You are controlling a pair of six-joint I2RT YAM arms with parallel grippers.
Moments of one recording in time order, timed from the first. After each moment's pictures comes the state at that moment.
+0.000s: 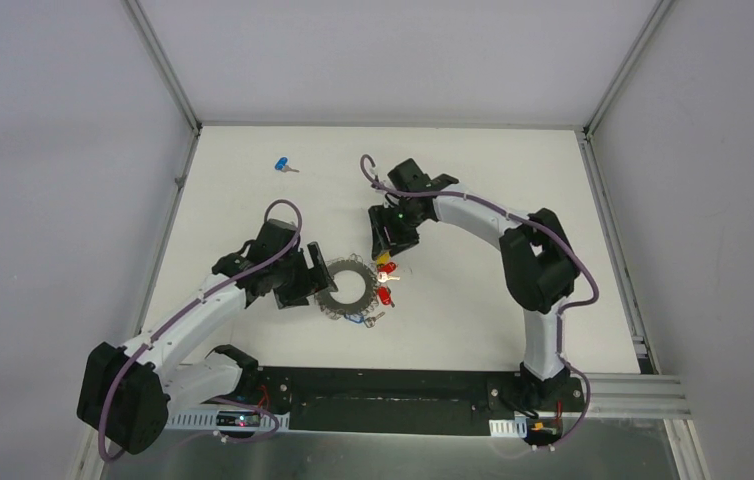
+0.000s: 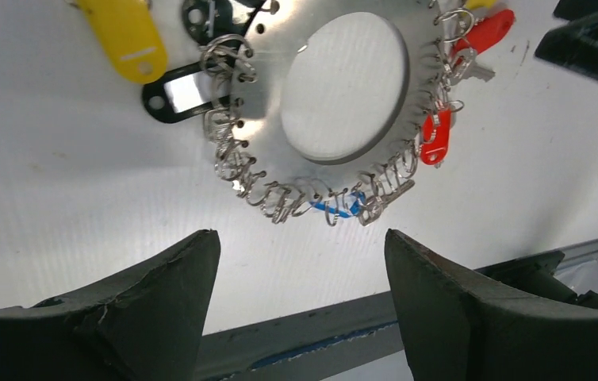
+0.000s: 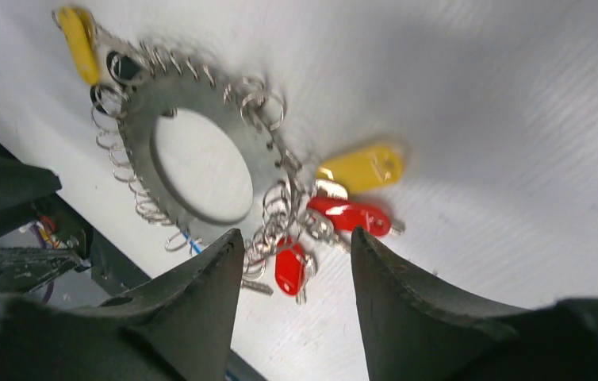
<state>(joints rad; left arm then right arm) -0.48 1.05 0.65 -0.52 0.16 -0.86 0.67 1.97 1.47 -0.68 -0.42 0.30</state>
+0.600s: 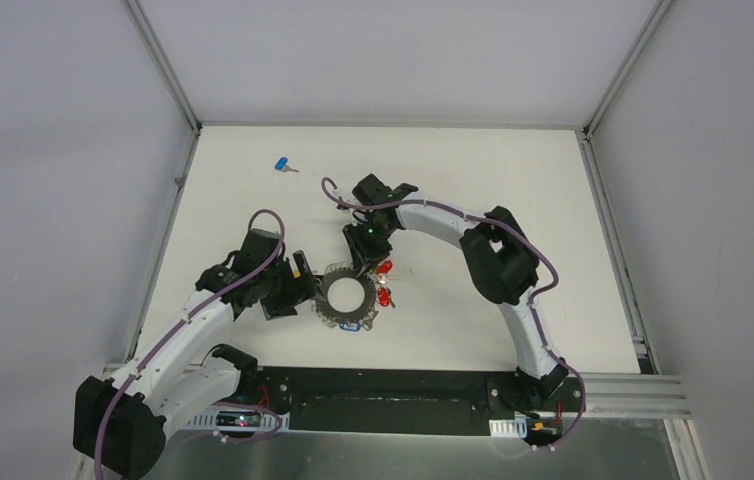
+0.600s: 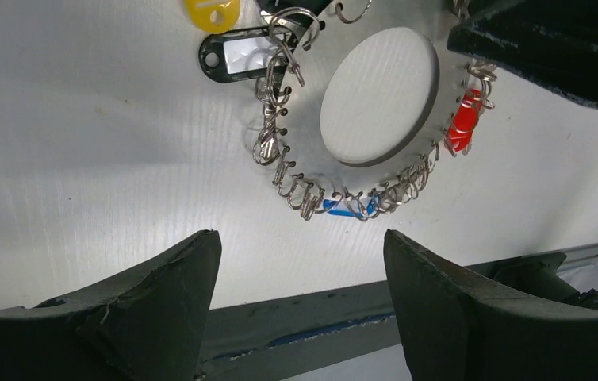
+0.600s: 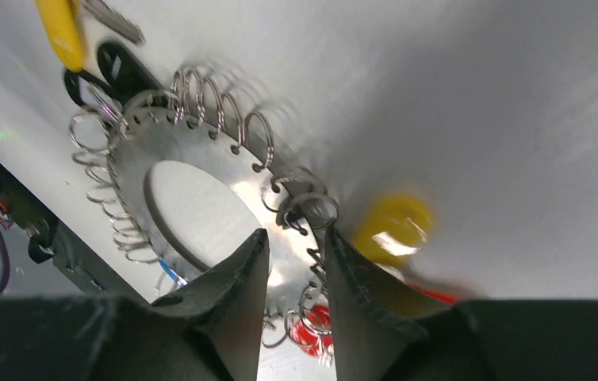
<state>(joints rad) -0.40 0.91 0.61 -0.66 0.17 -0.83 0.79 2.23 1.75 -0.76 -0.42 0.20</state>
